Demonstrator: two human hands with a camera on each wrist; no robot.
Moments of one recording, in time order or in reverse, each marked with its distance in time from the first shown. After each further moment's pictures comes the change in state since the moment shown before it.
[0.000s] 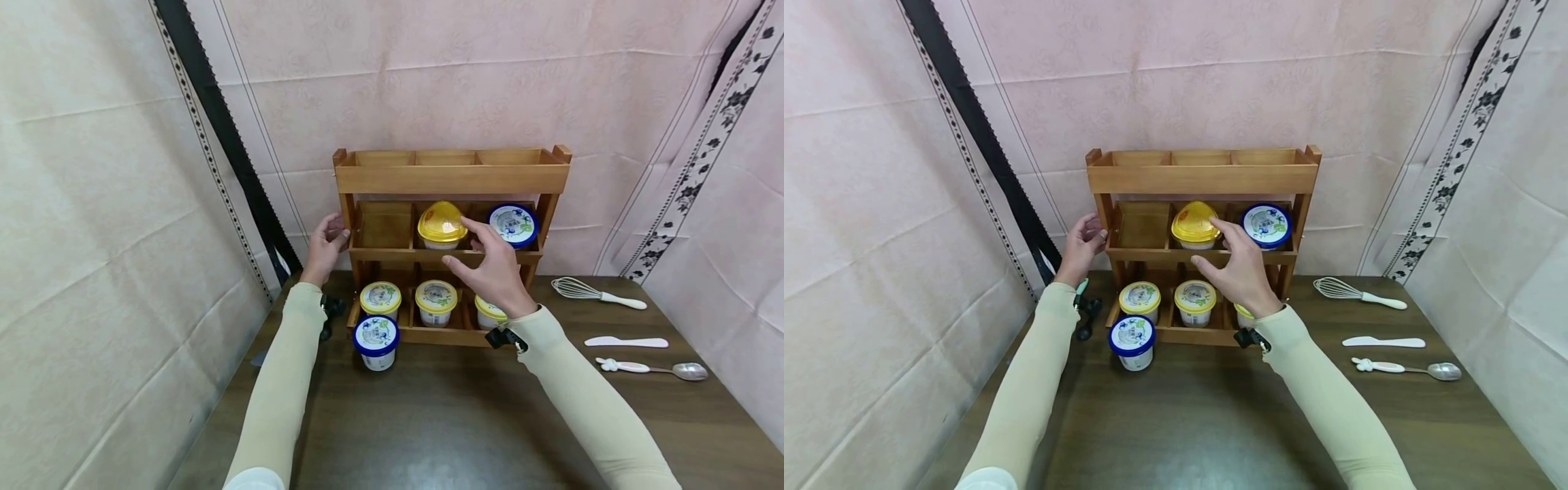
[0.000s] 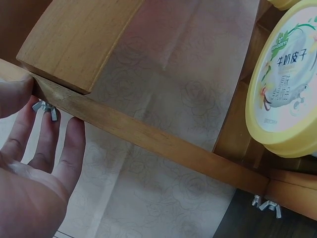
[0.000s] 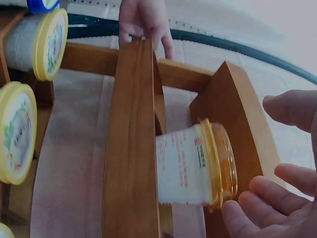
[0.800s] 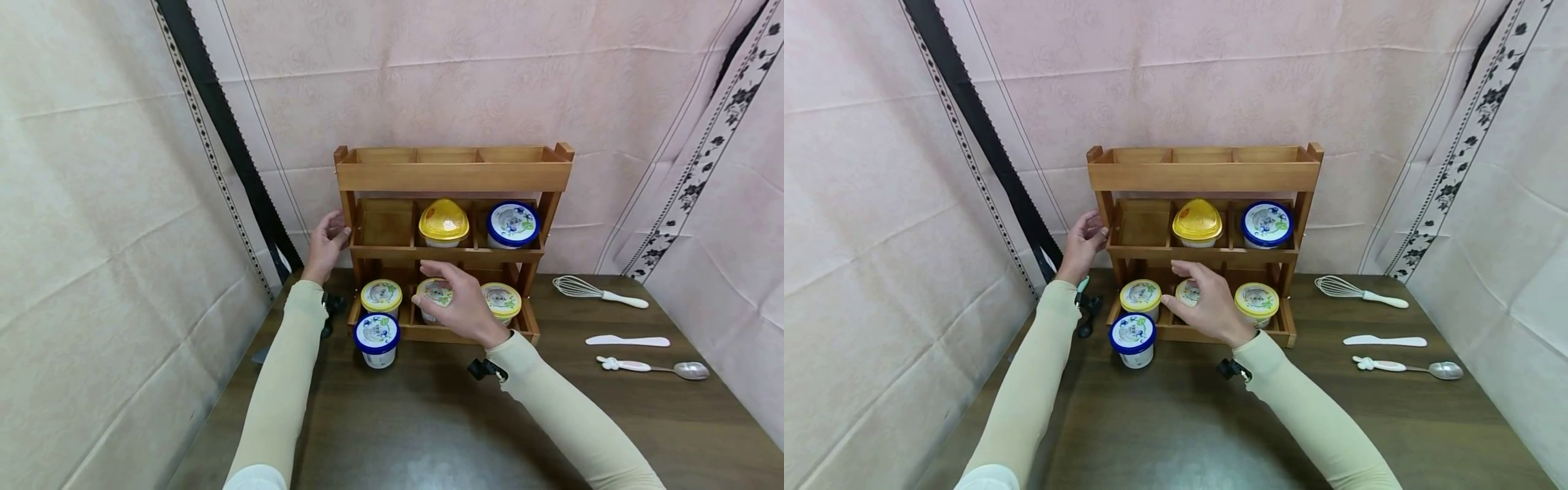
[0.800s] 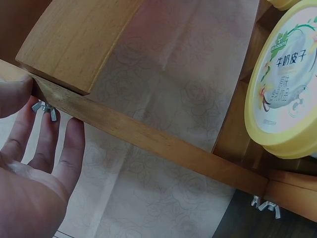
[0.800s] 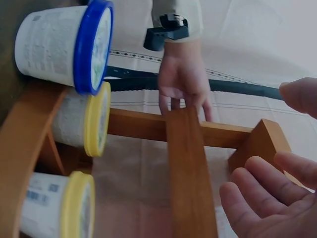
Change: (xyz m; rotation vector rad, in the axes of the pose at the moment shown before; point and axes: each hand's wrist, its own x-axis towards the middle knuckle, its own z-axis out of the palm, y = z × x) left_hand -0.001 -0.001 0.001 -0.007 0.001 0.009; right_hand -0.042 -0.005 0.053 0.181 -0.187 -0.029
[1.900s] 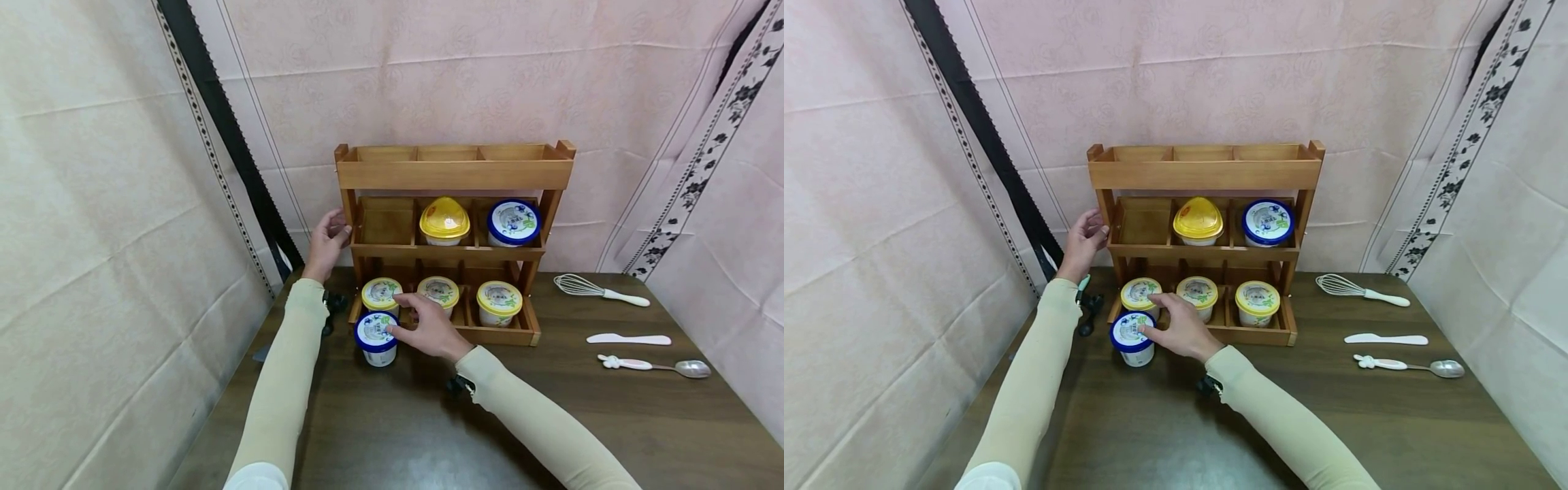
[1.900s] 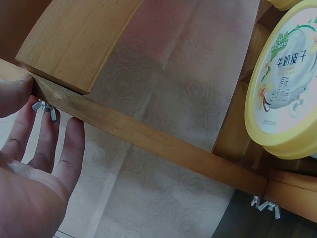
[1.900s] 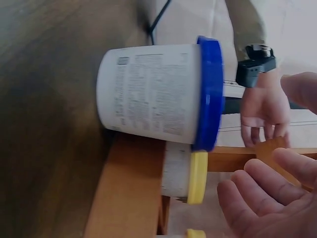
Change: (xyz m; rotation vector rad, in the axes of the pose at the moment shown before) left_hand 0.000 0.001 0.000 0.006 0.008 -0.007; right_hand -0.015 0.035 0.076 -0.015 -0.208 0.183
